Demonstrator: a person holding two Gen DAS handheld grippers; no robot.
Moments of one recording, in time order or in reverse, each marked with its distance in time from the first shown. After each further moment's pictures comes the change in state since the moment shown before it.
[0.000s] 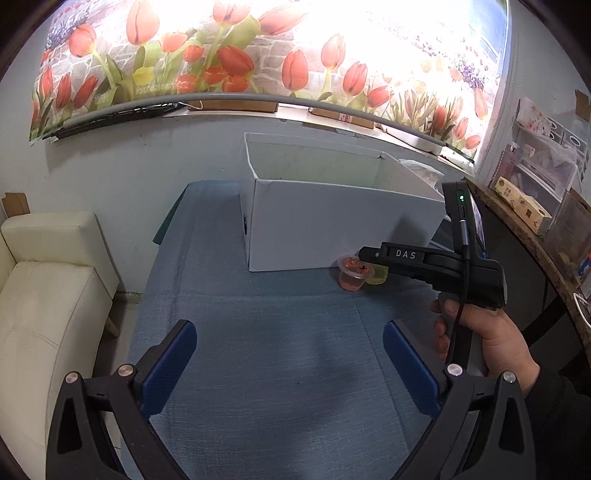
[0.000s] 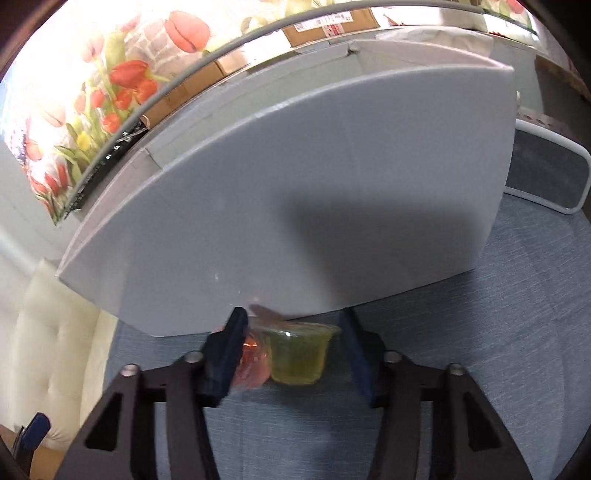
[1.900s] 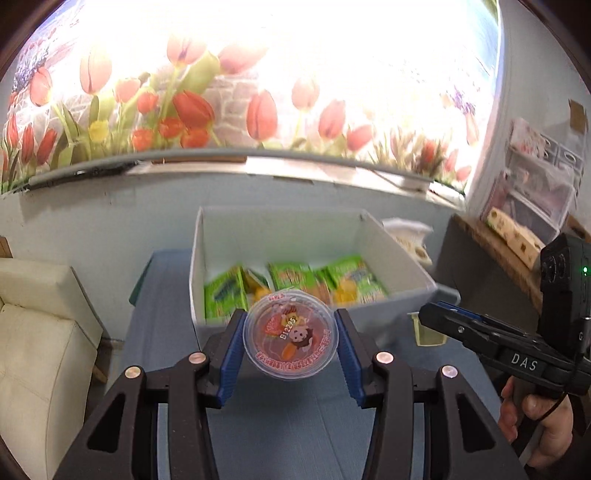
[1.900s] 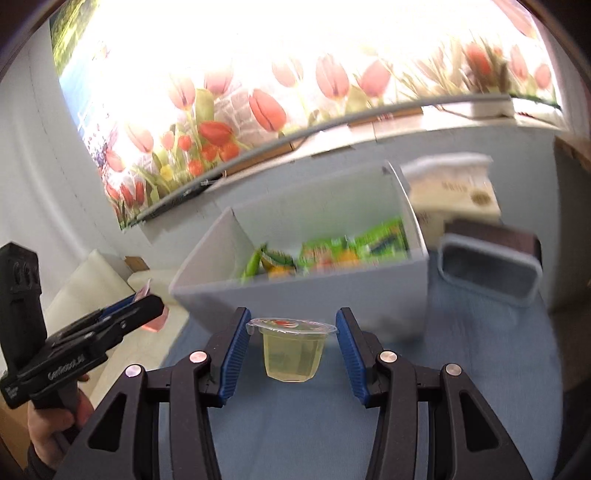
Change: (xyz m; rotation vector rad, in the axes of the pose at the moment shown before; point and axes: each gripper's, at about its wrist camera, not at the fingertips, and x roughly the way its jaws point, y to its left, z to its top) left arm 0.027 -0.033 0.106 0.028 -0.115 -0.035; right arm -0.120 0.011 0.033 -0.188 -0.178 0.175
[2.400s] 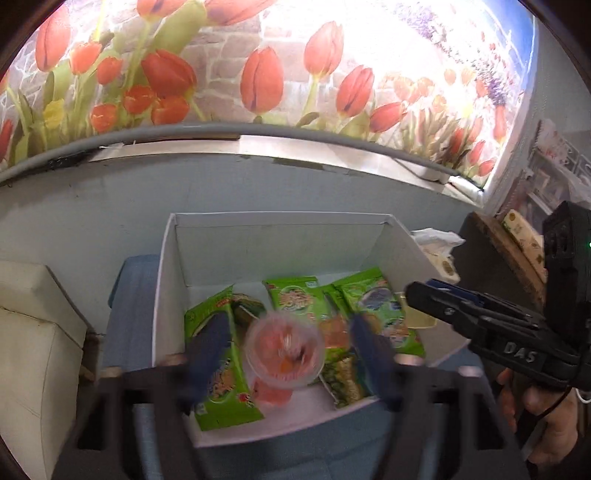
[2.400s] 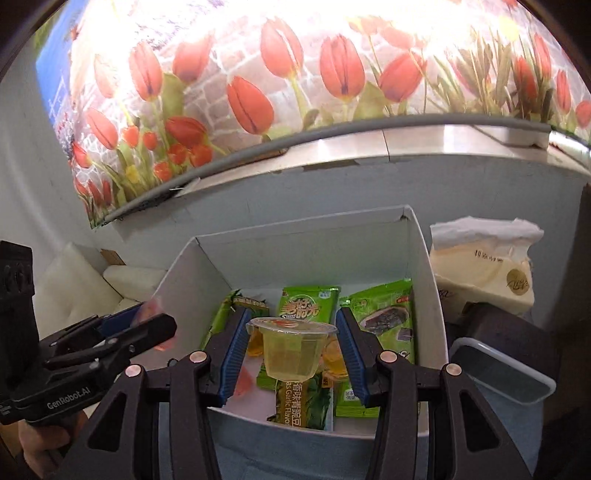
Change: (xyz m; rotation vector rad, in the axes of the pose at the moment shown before) left arm 0.102 0.015 0.055 -0.026 0.137 -0.002; right arm 0.081 -0.022 0.072 -0.012 0.103 -0.087
